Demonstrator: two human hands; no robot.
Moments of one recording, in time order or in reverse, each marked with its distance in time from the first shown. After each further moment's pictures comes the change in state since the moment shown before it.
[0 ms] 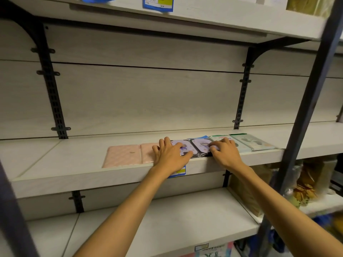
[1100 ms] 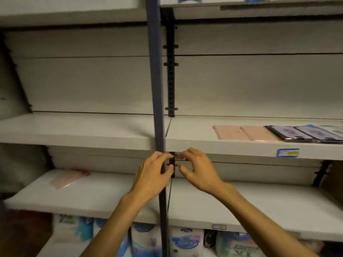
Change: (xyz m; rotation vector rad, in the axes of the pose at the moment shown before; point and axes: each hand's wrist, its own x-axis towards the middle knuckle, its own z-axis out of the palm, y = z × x) left_hand -0.289 -0.305 -0.146 -0.235 0.215 -0.125; right_hand -0.217 -0.382 0.109 0.403 -0.119 -0.699
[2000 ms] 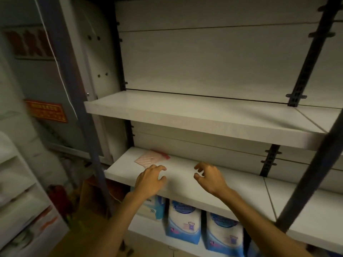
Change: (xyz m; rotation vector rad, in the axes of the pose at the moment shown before) left_hand -0.106 -0.438 -0.193 0.220 -0.218 -0.423; right_hand 0.124 -0.221 0.368 0.063 -0.333 0.251
